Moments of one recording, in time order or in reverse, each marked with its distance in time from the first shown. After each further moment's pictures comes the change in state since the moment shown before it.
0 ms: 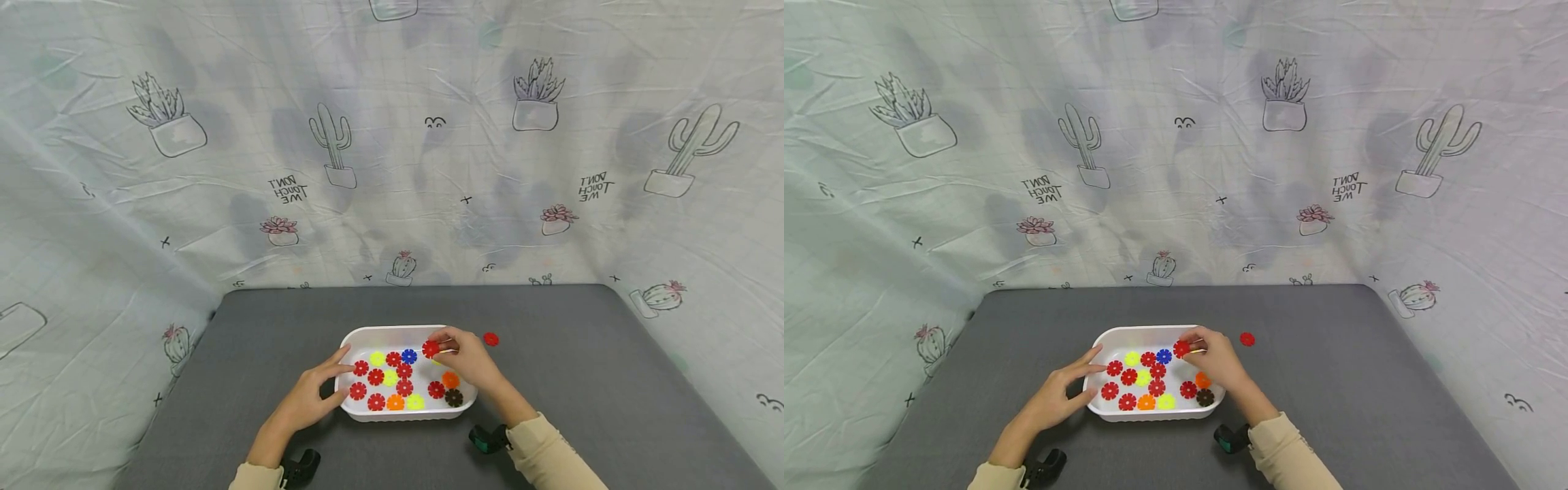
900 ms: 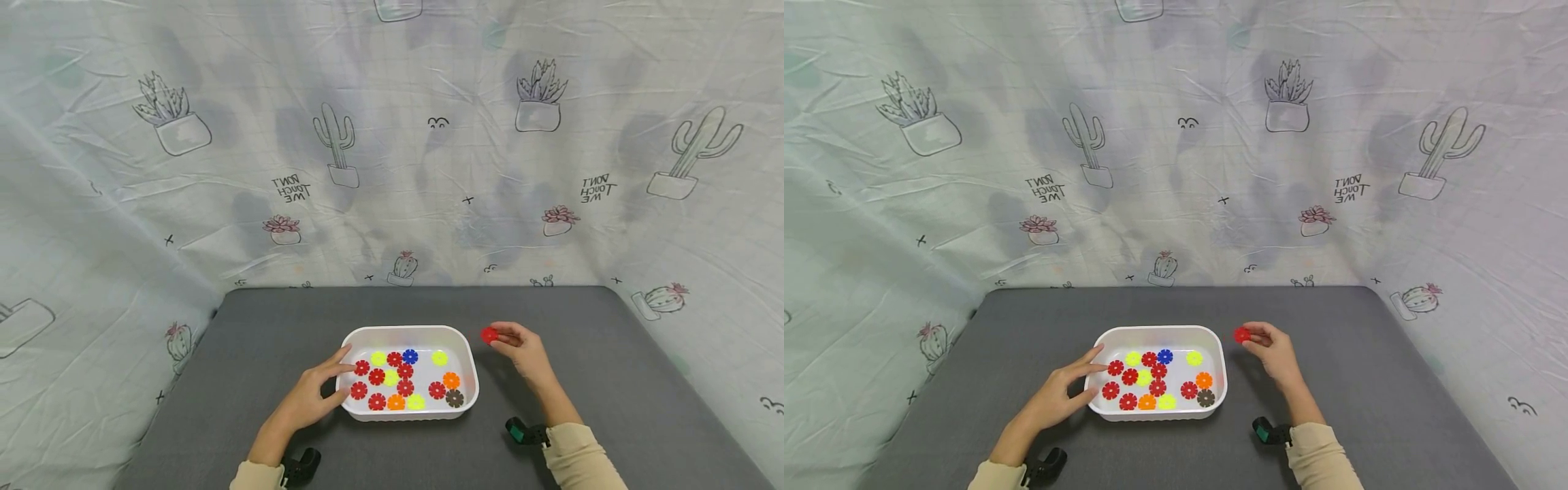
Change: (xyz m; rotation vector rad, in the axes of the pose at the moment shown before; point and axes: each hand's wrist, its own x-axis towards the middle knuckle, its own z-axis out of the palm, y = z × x) left_hand -0.001 0.000 0.001 0.001 -0.008 -0.013; right_hand -0.016 0.062 -0.076 0.226 0.262 -0.006
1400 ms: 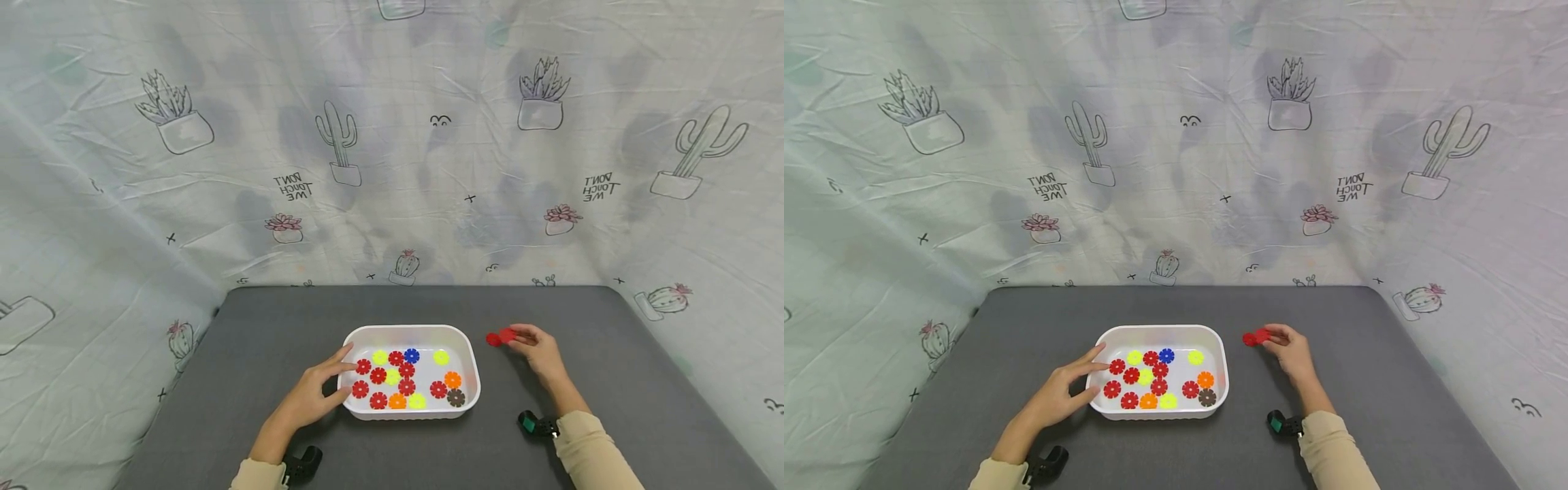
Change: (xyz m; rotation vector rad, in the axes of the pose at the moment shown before) left_hand 0.000 -0.001 0.001 0.001 0.007 0.020; right_hand 0.010 0.029 -0.027 -0.075 0.068 0.120
